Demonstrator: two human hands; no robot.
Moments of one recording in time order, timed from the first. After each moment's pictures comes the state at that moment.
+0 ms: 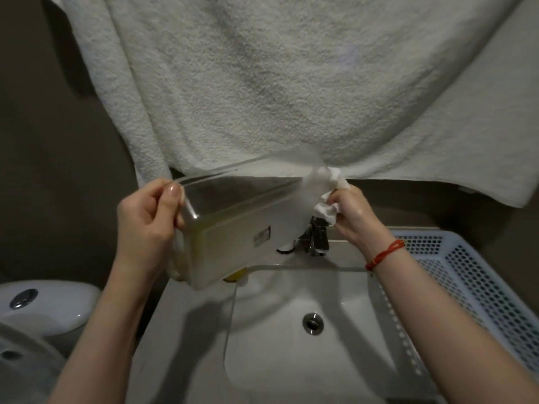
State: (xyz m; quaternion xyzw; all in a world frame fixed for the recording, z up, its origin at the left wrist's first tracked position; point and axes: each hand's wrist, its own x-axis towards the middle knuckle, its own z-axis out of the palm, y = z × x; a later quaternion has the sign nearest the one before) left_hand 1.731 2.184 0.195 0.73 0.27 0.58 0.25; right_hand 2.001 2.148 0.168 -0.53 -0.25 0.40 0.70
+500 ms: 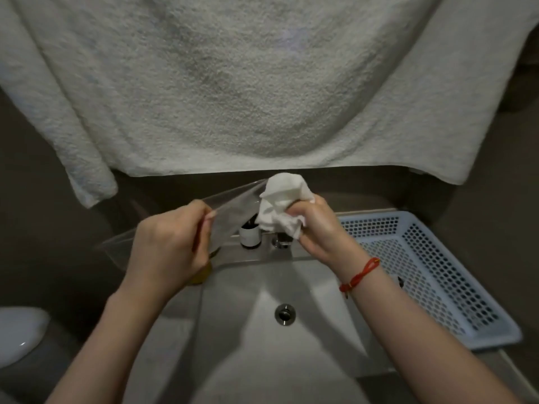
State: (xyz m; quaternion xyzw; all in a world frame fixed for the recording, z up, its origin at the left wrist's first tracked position) left_hand 1.791 2.162 0.179 0.89 0.21 0.40 -0.10; right_hand 1.991 2.107 0.159 -0.49 -0.27 0.45 0.70
